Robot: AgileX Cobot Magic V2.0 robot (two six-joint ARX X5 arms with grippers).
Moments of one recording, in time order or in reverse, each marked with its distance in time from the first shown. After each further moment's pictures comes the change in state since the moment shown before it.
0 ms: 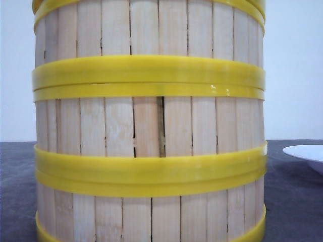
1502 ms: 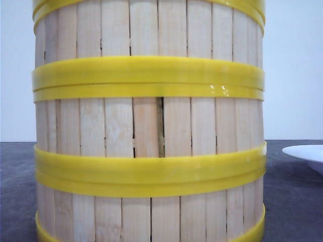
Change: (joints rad) left arm 0.000 0.000 0.000 0.016 0.000 0.000; right arm 0.000 -0.651 -0.087 -0.031 0.660 0.083
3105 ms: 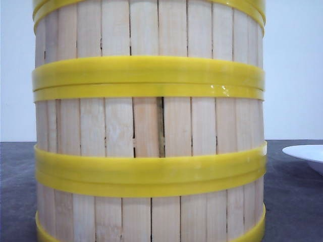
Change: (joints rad) left arm 0.000 0.000 0.000 0.031 0.000 0.002; right arm 0.000 -0.169 -0.300 0.042 0.024 0.183
